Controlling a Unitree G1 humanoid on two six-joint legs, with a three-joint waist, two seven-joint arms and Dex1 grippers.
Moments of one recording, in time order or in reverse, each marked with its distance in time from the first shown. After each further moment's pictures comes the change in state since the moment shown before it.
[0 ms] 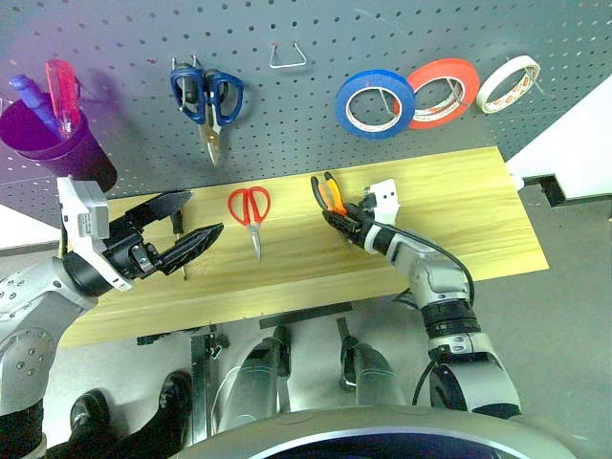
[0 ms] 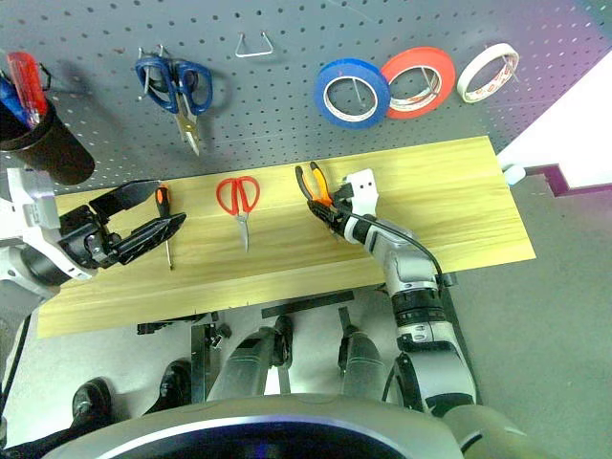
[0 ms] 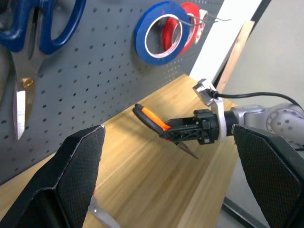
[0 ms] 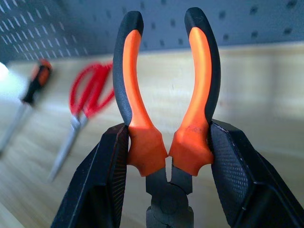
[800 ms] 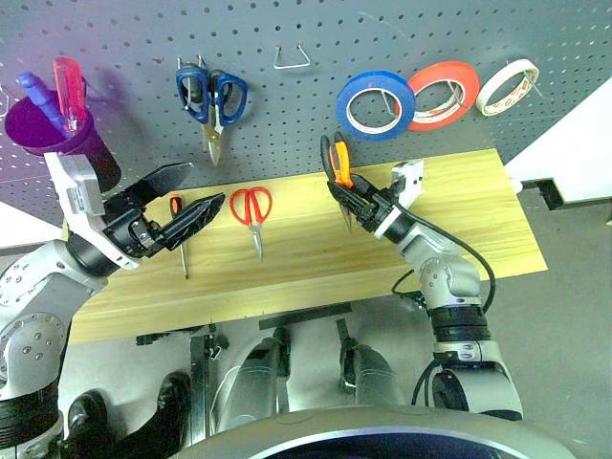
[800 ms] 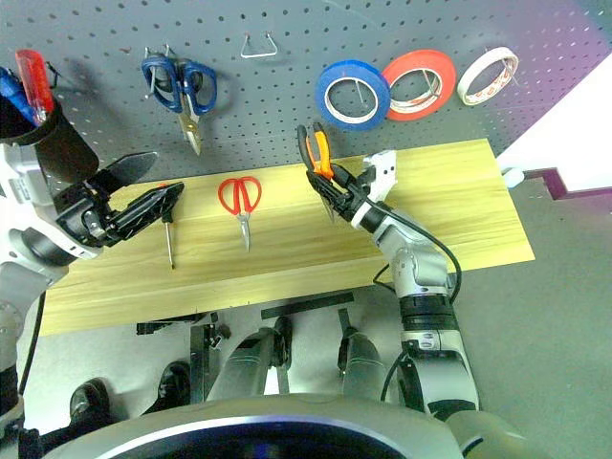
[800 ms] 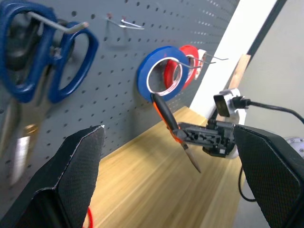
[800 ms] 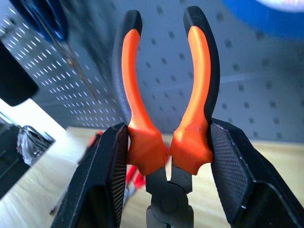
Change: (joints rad) left arm -0.103 -0.039 -0.014 -0.004 -0.069 0.019 0.080; right arm 0.023 -0.008 -0.040 -0.128 0.180 -0.106 0.101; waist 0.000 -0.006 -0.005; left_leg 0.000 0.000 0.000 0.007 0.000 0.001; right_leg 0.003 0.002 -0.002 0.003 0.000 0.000
